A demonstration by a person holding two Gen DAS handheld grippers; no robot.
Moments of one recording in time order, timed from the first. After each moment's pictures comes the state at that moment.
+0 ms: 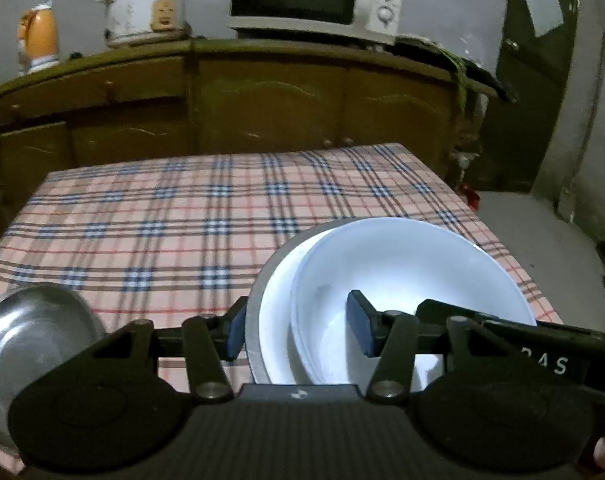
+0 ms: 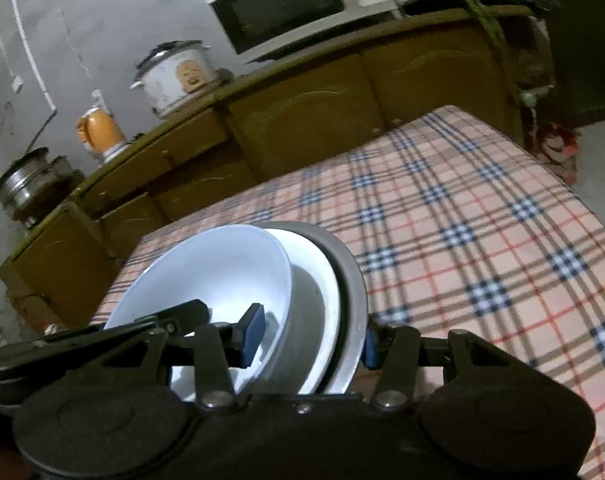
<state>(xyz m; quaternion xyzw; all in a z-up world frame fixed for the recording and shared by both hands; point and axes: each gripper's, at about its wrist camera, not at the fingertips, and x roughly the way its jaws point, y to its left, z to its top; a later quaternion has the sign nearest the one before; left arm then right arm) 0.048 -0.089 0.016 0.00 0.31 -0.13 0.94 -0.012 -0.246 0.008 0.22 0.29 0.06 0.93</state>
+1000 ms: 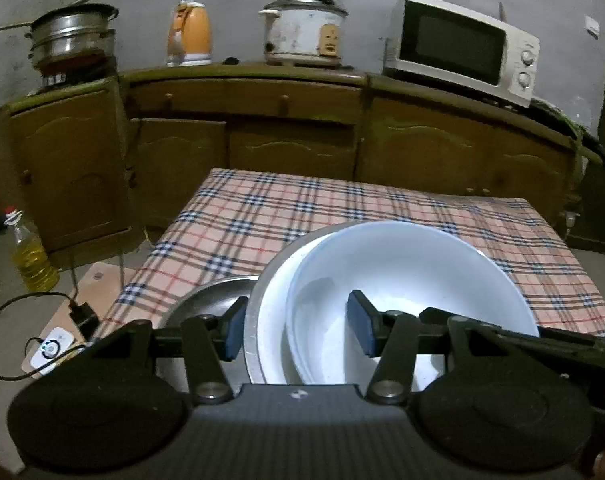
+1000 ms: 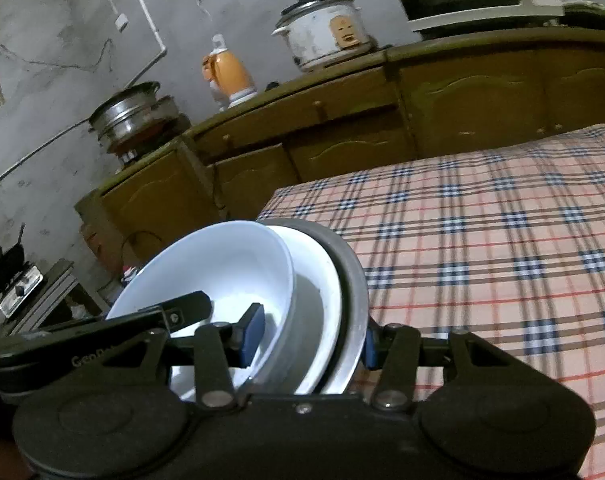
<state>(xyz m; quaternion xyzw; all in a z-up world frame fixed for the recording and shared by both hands) 0.013 0.079 0.039 -0.04 0.28 0.02 0.96 0.004 -0.046 0.040 0.16 0.30 0.20 0.92</state>
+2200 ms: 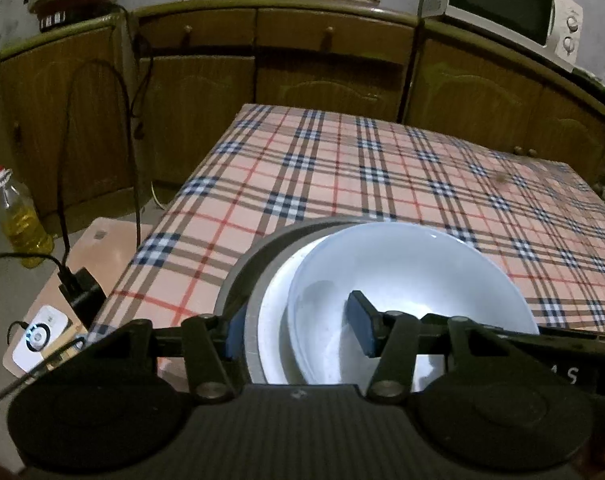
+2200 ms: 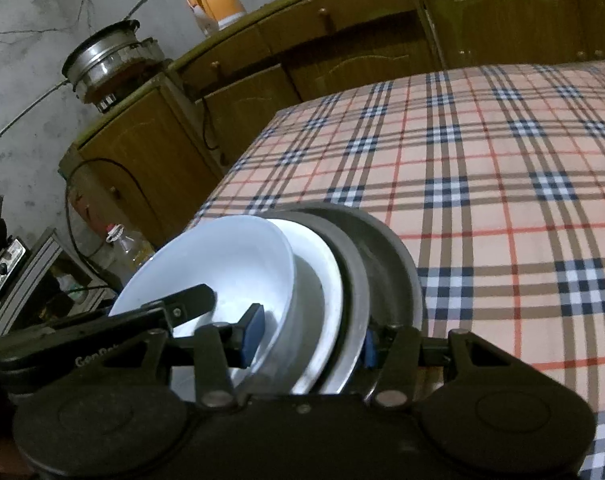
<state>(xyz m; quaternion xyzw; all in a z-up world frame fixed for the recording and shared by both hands) 0.076 0.169 -0.050 -0.04 0.34 0.01 0.94 0.074 0.048 -0.055 0.16 0.37 0.20 0.89</state>
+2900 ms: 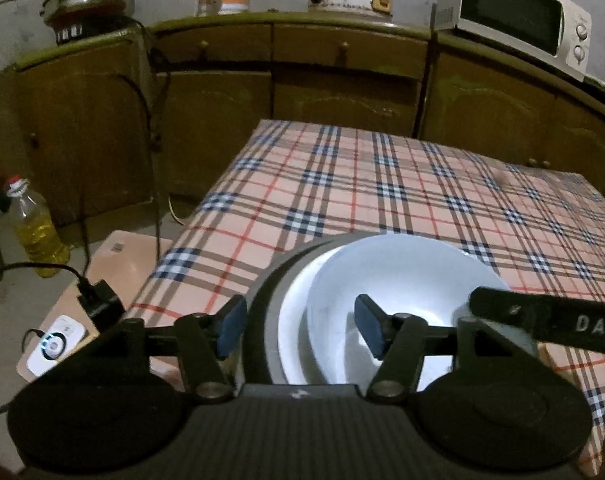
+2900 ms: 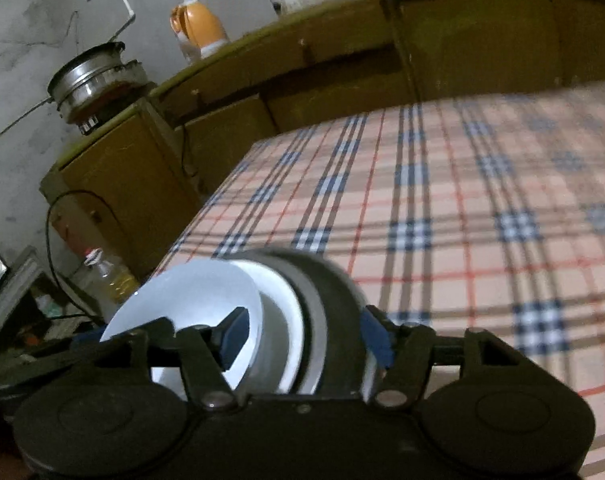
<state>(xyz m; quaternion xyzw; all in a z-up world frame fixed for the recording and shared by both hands) 0.066 0.170 -0.040 -0.03 0.31 0.04 0.95 0.072 0.030 -0.036 0.15 0.33 0.17 0.92</state>
